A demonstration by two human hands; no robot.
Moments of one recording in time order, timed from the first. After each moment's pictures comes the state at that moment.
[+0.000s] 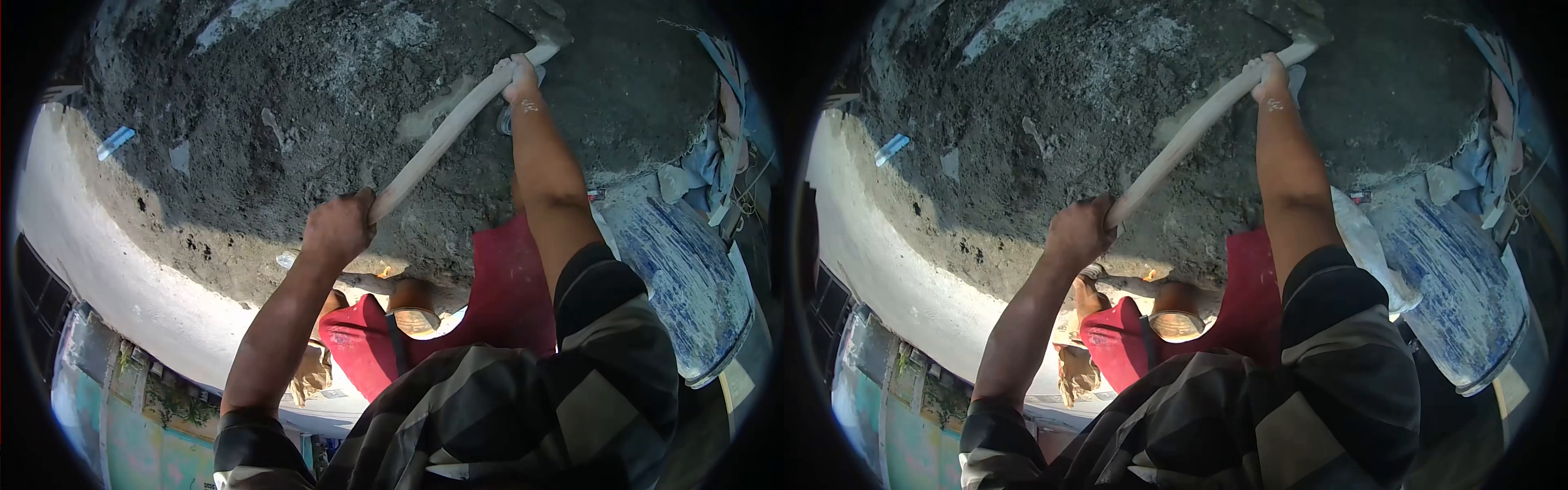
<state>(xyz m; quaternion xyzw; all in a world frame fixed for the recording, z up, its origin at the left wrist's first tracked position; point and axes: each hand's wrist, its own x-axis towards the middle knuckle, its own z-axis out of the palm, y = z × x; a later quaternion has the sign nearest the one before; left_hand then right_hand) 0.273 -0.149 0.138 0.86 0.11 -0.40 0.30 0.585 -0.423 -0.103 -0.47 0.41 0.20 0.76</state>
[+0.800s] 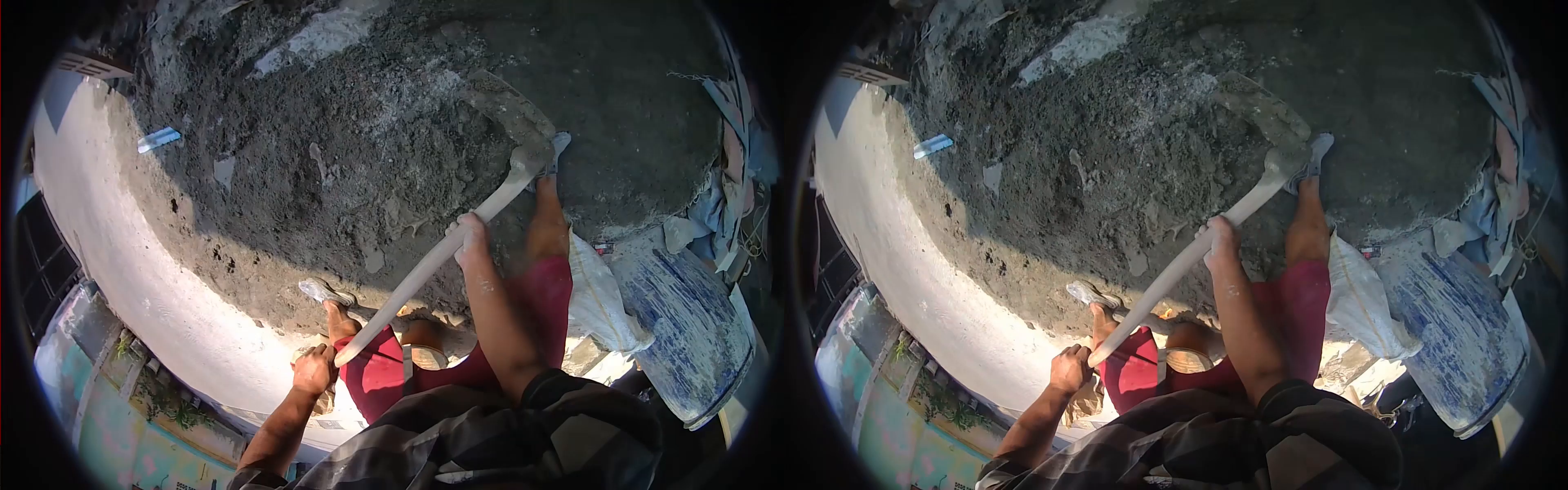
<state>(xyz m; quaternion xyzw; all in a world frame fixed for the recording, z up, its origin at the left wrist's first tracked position) 0.004 -0.136 0.209 0.85 0.17 -0.42 0.27 0.324 -0.348 0.030 -0.46 0.50 0.28 0.68</state>
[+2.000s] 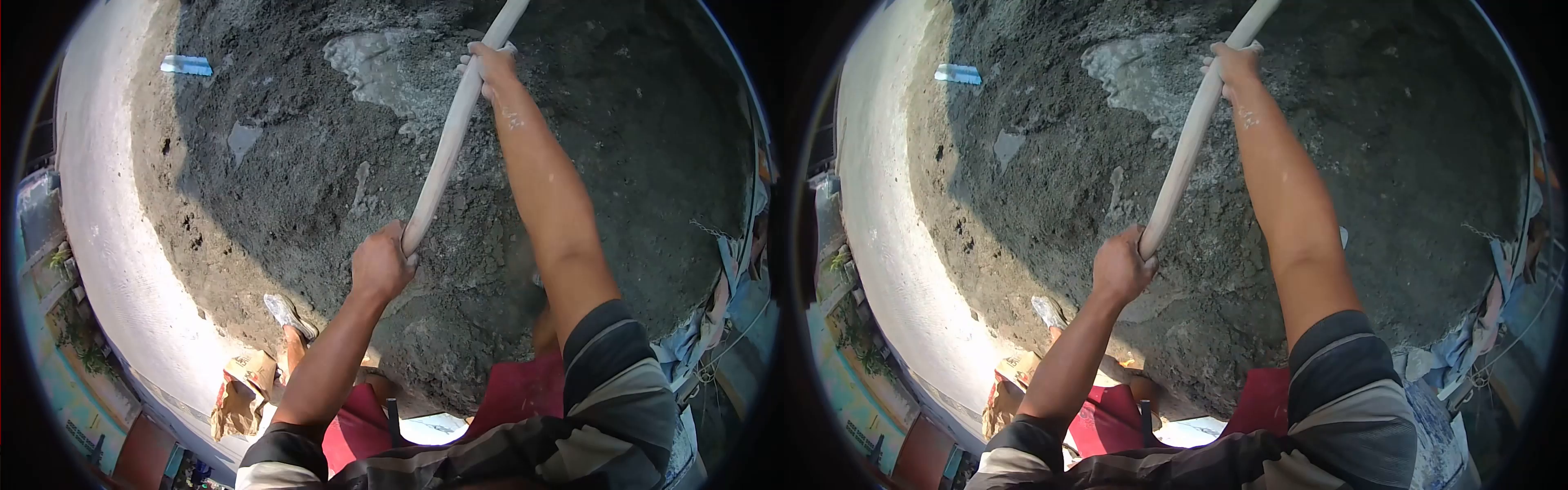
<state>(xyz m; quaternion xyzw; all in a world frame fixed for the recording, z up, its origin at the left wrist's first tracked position) 0.252 -0.068 0.056 0.79 0.44 -0.13 0.41 0.591 0.027 -0.051 -0.68 -0.02 0.35 0.64</state>
